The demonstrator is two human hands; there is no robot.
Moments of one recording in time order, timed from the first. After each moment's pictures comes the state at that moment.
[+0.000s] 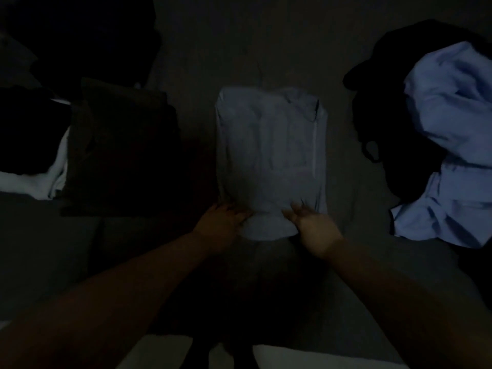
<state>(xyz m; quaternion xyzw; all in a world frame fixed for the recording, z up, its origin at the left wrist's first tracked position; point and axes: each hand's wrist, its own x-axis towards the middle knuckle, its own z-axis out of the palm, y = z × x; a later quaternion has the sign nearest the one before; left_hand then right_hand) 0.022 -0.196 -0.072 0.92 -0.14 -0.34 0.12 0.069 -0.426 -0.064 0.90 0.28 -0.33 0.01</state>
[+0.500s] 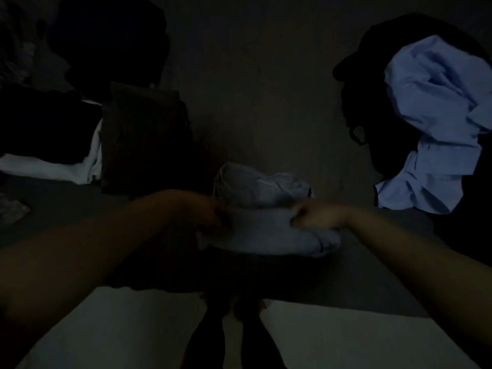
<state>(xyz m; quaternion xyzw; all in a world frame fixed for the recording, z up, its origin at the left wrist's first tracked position) 0.012 -0.164 0.031 0.71 0.04 -0.62 0.33 0.059 -0.418 0.042 0.79 0.16 -0.57 -0.14</state>
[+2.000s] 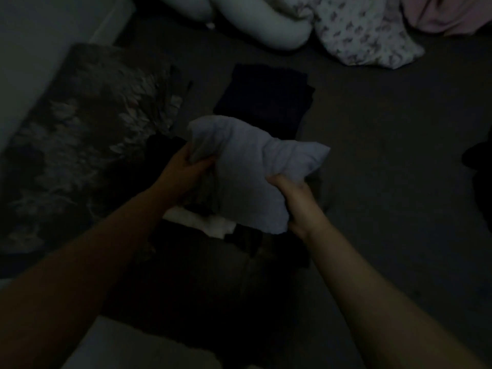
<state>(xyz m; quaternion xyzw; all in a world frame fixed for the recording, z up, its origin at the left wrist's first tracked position) 0.042 0.182 0.088 0.74 0.27 0.02 0.62 0.082 -0.026 0.079 0.59 -0.09 -0.36 -0.72</state>
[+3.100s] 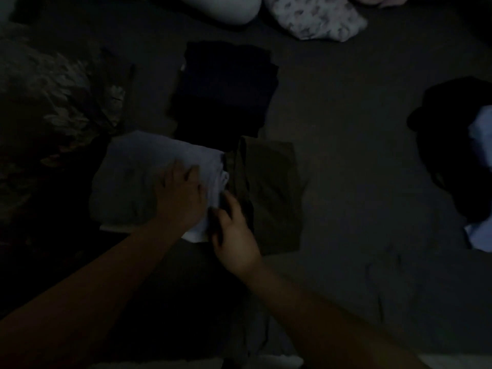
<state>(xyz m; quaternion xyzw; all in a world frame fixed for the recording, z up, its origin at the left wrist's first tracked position) 0.039 0.187 -0.010 0.97 0.10 -0.14 0.15 -0.004 0.037 0.000 0.90 0.18 -0.15 -0.37</state>
